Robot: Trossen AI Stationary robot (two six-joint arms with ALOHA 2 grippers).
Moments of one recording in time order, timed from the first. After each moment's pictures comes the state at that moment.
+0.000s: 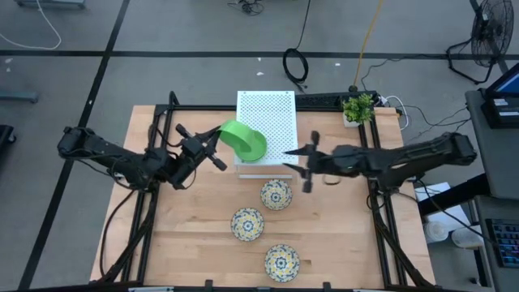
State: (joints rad) left arm -0.24 1.14 0.68 0.89 -1.04 0.55; right arm 0.14 1.15 0.86 0.09 0.36 -0.18
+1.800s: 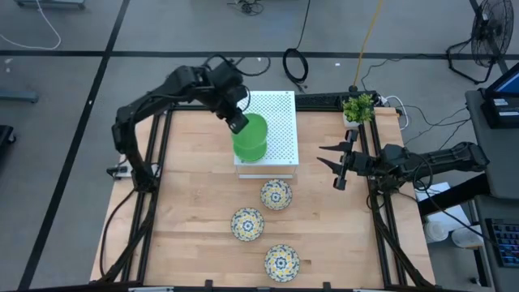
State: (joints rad) left arm 0.42 1.76 2.09 -1.34 0.18 -0.25; right arm 0.13 0.61 0.40 0.41 0.31 -0.45
